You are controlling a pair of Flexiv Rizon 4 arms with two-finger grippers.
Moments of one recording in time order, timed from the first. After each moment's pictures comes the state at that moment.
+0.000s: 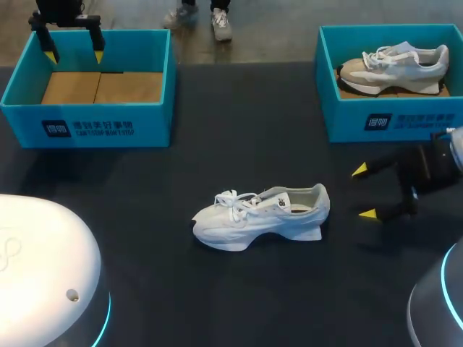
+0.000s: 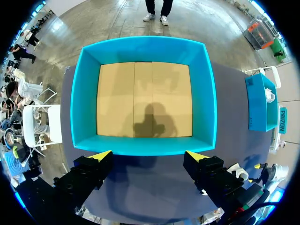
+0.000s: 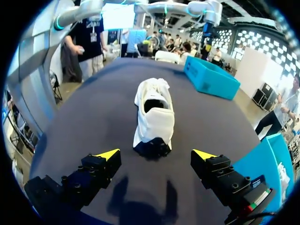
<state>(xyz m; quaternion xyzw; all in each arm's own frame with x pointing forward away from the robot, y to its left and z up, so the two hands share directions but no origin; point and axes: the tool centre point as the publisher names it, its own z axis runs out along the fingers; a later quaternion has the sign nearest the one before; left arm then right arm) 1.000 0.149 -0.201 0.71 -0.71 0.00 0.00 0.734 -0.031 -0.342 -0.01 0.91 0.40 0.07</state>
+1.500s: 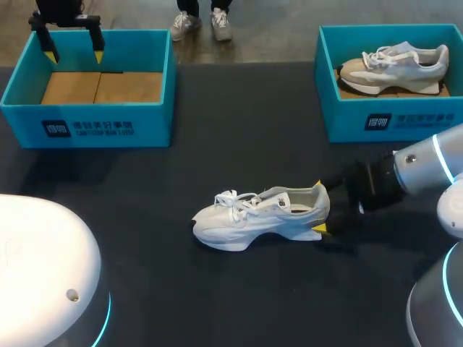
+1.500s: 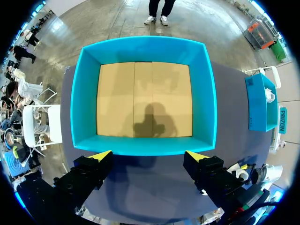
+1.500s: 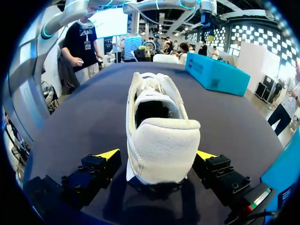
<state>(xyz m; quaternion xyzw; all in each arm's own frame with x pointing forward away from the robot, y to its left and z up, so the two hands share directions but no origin) 1.000 0.150 -0.201 0.71 -0.71 0.00 0.00 0.736 0.055 -0.398 0.01 0.90 0.42 0.04</state>
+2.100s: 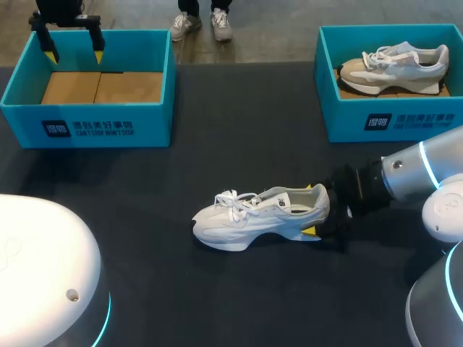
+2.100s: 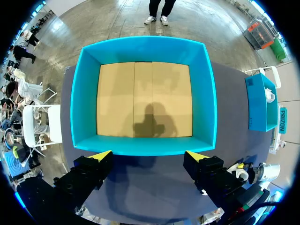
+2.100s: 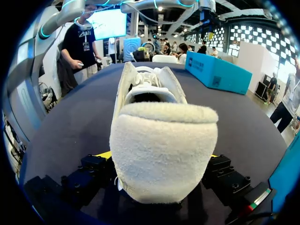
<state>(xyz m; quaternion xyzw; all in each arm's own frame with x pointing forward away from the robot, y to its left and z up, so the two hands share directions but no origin) 1.000 0.150 -0.201 0.71 -0.71 0.00 0.00 0.741 0.072 -0.419 0.02 0.90 0.43 0.03</state>
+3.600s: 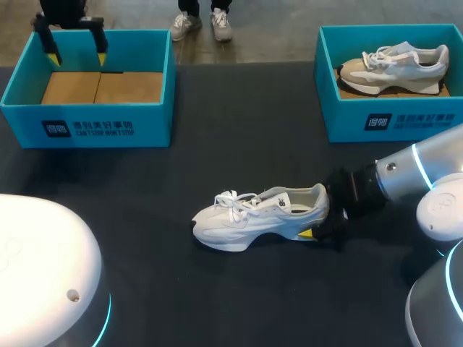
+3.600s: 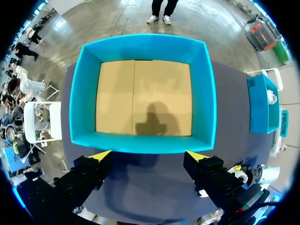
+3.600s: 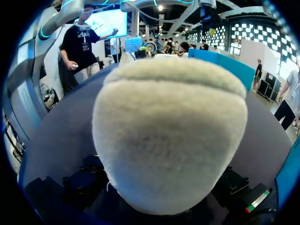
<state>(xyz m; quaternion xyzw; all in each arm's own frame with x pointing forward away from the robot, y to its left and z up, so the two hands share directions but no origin) 0.992 0.135 -0.204 0.72 -0.69 -0.01 -0.01 0.739 0.076 -0.431 0.02 0.90 0.43 0.02</state>
